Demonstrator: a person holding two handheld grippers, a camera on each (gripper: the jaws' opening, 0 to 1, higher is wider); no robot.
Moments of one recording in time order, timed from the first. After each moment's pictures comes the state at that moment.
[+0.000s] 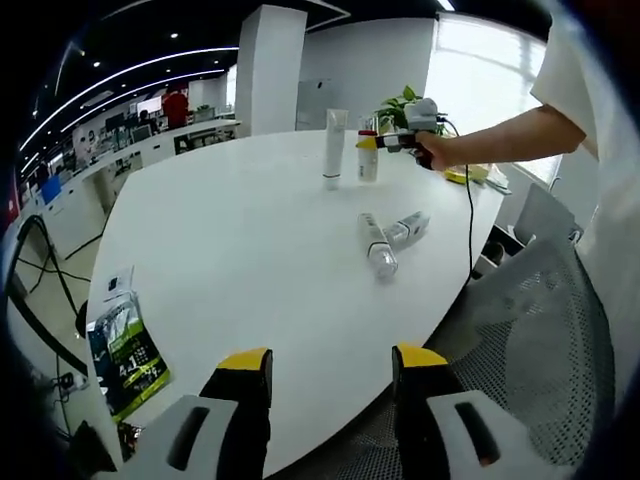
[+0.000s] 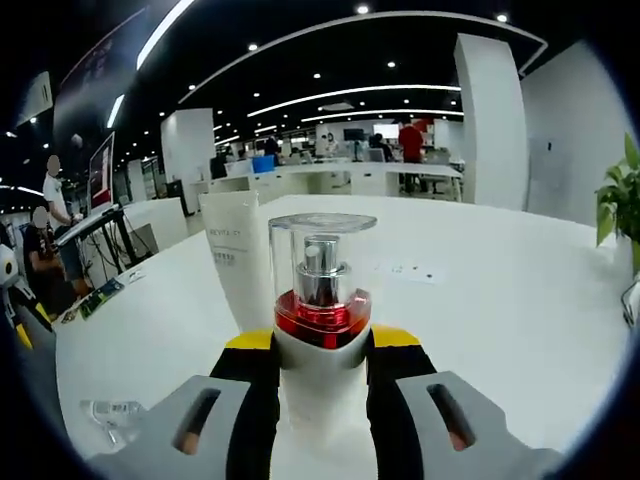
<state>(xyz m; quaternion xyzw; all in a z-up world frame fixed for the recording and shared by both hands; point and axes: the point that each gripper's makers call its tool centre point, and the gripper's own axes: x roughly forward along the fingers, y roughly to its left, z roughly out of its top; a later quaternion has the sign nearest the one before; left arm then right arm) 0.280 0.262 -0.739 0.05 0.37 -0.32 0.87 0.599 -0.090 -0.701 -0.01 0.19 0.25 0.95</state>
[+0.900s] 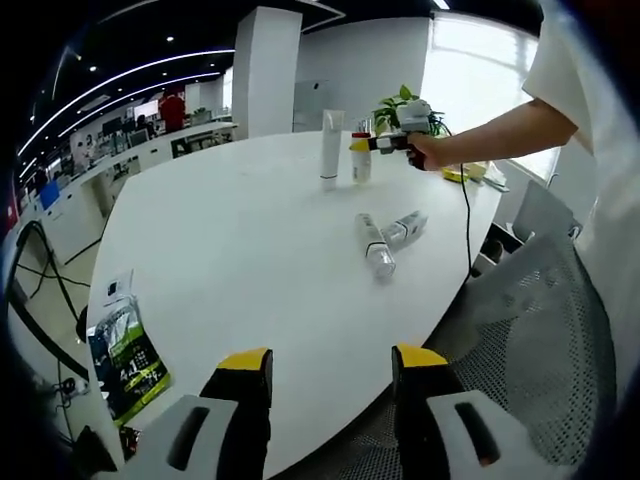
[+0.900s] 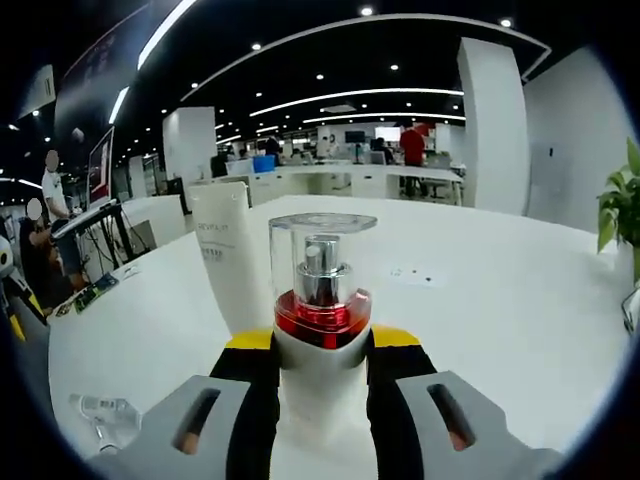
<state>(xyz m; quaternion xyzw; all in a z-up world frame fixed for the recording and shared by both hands) 0.280 0.260 -0.739 0.06 0.37 -0.33 0.87 0.606 -0.088 -0.708 -0.02 0.18 0.25 0.95</state>
